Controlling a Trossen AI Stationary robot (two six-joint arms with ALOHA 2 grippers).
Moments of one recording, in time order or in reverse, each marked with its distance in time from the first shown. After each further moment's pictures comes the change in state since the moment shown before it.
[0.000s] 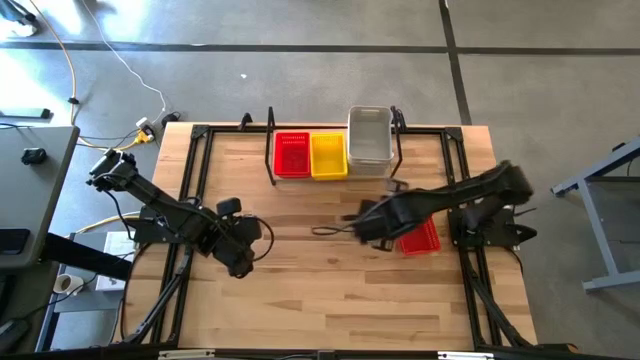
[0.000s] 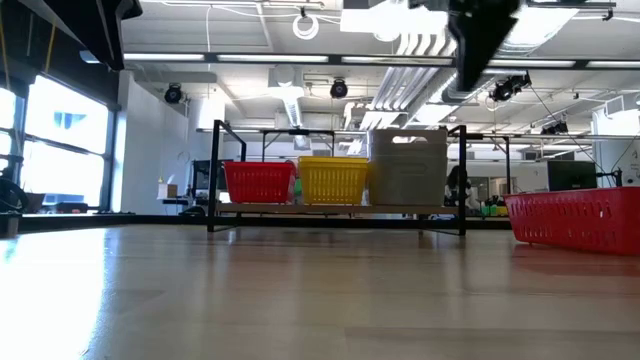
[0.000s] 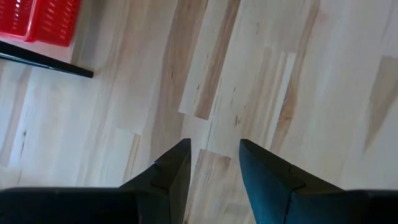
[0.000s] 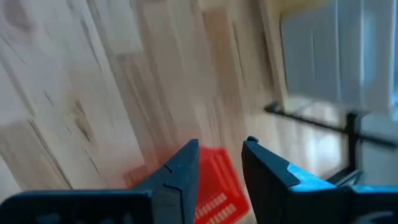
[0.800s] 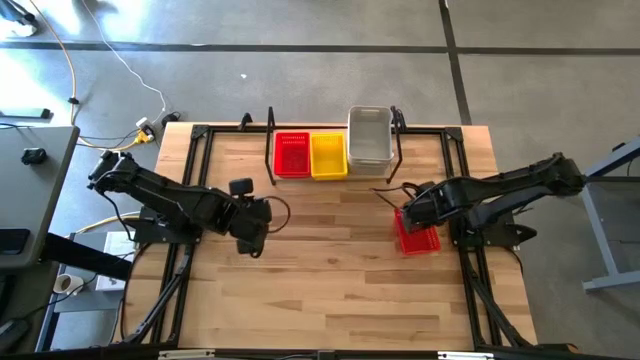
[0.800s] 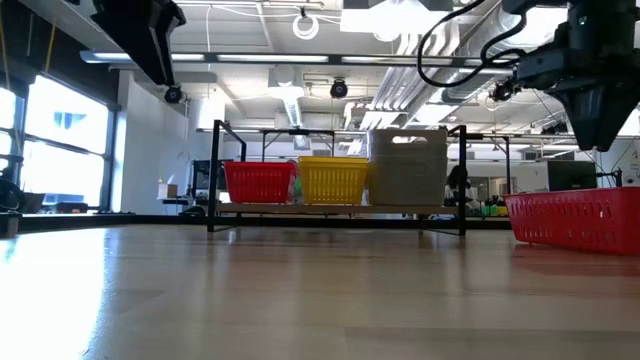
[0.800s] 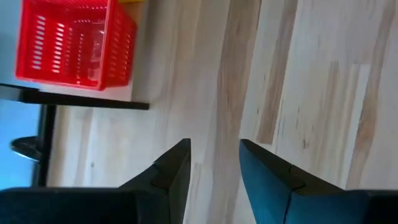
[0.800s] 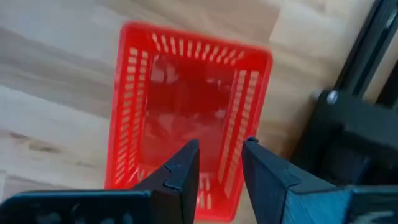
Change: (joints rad) left arm 0.190 0.000 0.000 0.030 -0.079 0.341; right arm -0.085 -0.537 -0.678 0.150 -0.285 0.886
